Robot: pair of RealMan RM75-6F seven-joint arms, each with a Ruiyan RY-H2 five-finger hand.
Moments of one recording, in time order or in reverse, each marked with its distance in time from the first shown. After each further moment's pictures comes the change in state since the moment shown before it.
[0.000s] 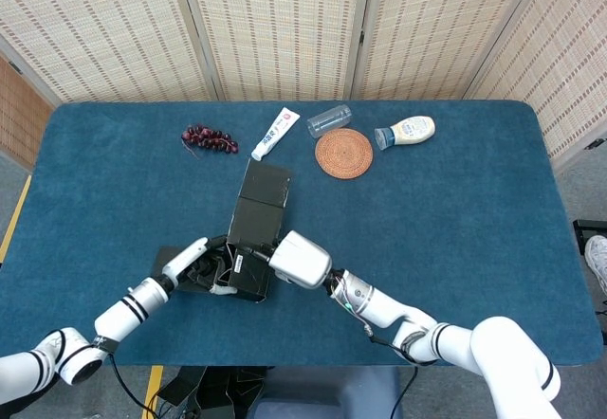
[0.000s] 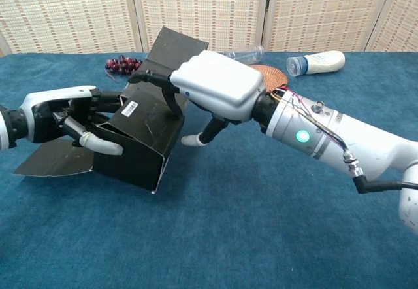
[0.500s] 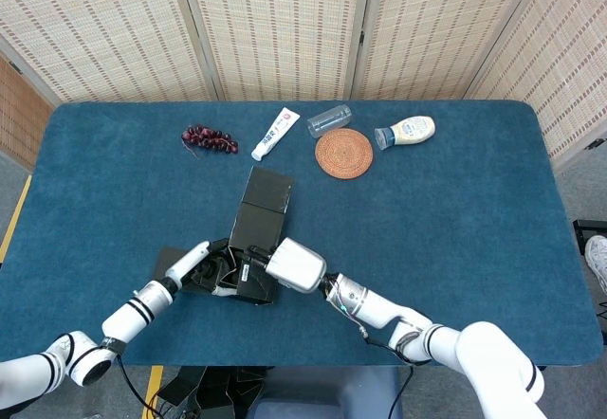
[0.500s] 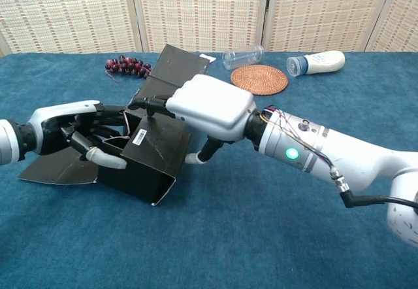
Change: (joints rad) left arm 0.014 -0.057 -0.001 0.055 -0.041 -0.044 0.048; right arm 0.018 -0.079 -0.030 0.139 -0.026 -0.034 0.035
